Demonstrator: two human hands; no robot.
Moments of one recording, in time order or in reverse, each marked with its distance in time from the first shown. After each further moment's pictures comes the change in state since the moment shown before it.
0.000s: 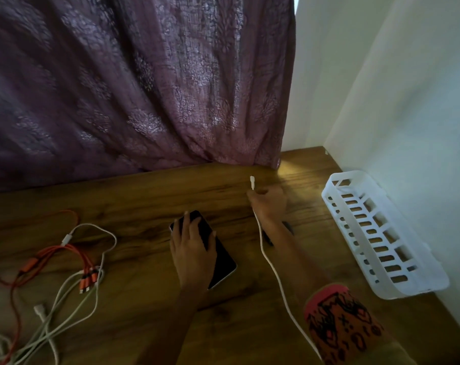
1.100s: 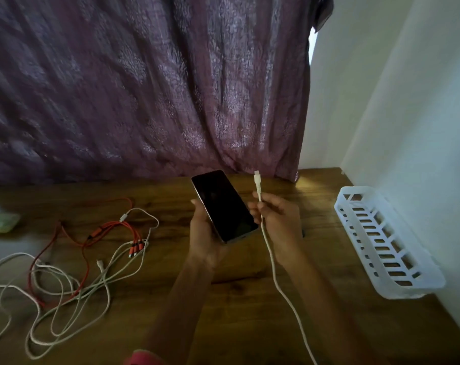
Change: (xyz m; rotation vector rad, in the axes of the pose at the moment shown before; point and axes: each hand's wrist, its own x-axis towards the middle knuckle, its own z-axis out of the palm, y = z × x) left_hand -0.028 0.062 -0.113 -1.834 -0.385 -0.593; right_hand -0.151 -0.043 -0.078 0.566 -0.398 -0.163
